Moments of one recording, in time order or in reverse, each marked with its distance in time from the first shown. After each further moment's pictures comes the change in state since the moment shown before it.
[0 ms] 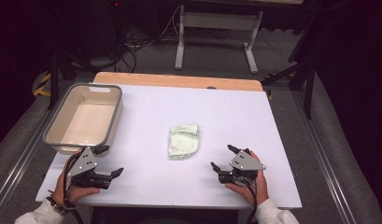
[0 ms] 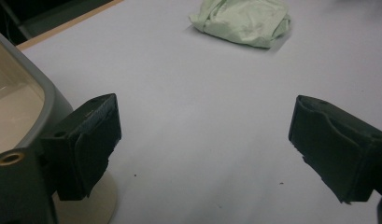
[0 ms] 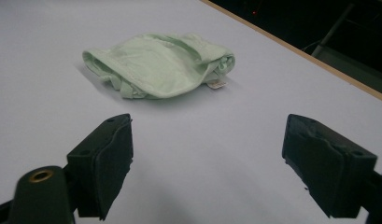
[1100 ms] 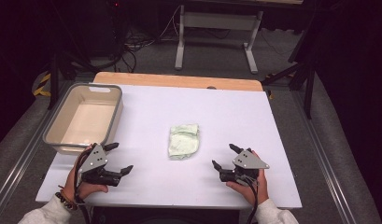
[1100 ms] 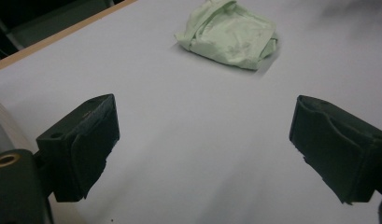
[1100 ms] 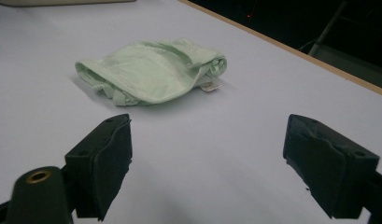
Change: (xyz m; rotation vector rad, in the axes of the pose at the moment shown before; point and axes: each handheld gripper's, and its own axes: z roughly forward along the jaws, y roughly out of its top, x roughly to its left) left arm -0.010 0.021 0.018 -0.018 -0.034 0.016; right arm -0.005 -0.004 0.000 -0.029 -0.009 0.061
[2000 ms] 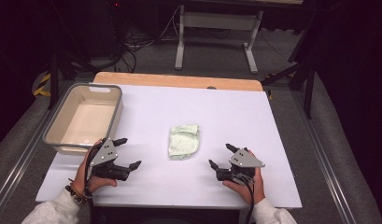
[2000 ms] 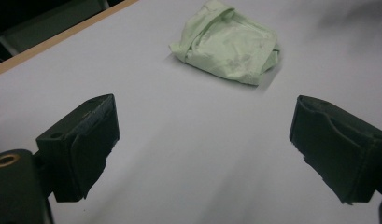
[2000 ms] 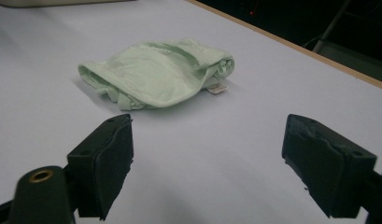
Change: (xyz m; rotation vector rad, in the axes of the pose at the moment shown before) left arm 0.001 0.015 0.023 0.010 -0.015 0.009; right arm 0.005 0.003 0.008 0.010 0.009 0.012
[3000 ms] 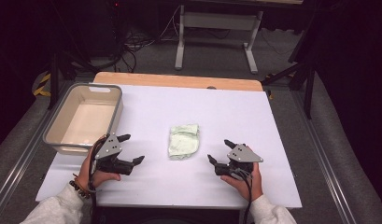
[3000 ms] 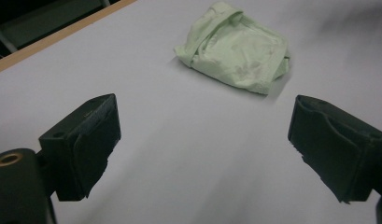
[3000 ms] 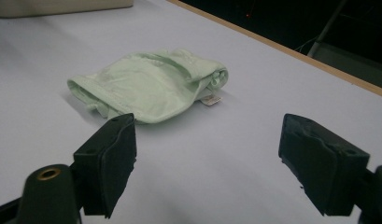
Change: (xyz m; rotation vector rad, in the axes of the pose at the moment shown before) left arm 0.007 0.010 0.012 0.015 -0.001 -0.012; right arm -0.004 0.009 0.008 -0.009 -0.012 0.011
